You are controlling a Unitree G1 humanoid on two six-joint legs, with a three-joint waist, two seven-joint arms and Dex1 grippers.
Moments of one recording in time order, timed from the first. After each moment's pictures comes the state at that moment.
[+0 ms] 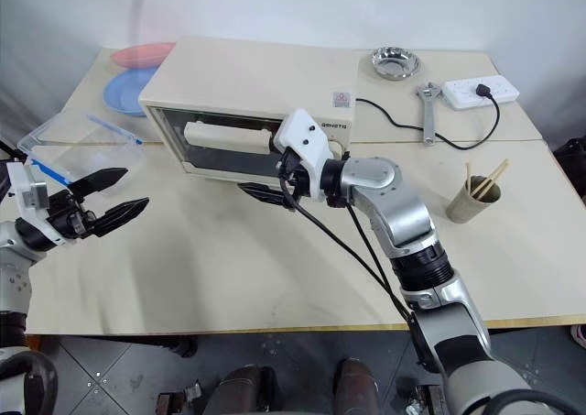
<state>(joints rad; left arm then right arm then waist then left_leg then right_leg) -0.36 0.77 0.42 0.36 -0.58 0.11 -1.16 -0.86 -0.31 0.23 0.01 0.29 0.47 0.83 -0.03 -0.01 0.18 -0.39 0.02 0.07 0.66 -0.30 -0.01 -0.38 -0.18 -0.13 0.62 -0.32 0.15</state>
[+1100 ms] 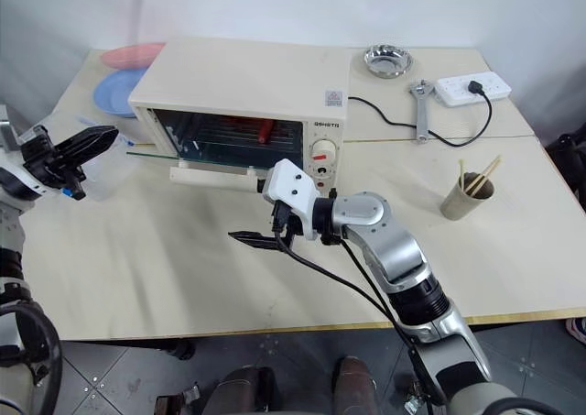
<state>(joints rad) -0.82 0.84 0.36 0.84 -0.51 0.07 -1.34 -0.67 -0.30 0.31 -0.16 0.25 0.46 0.89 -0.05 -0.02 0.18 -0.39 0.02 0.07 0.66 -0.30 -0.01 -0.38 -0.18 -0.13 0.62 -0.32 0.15</state>
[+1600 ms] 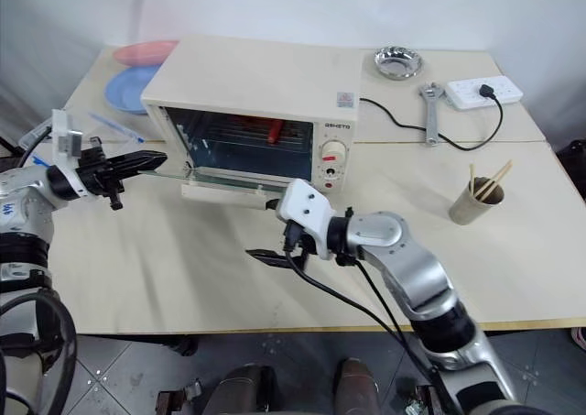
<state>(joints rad) -0.88 0.79 0.21 0.89 -0.37 0.07 -1.39 -0.54 -0.47 0.31 -0.44 0.28 0.73 0.84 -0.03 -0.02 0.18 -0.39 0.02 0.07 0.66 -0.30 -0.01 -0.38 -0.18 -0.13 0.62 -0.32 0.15</state>
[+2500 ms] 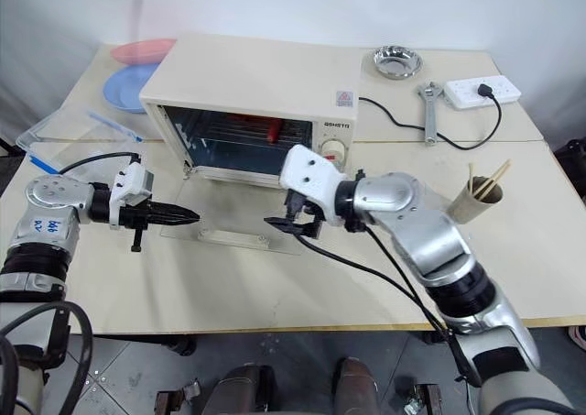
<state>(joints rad) -0.80 0.78 -0.02 0.83 -0.14 -0.22 -1.48 -0.79 -0.50 0.40 -0.32 0.16 0.71 0.74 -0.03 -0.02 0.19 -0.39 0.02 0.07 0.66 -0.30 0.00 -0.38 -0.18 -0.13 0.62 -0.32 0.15</state>
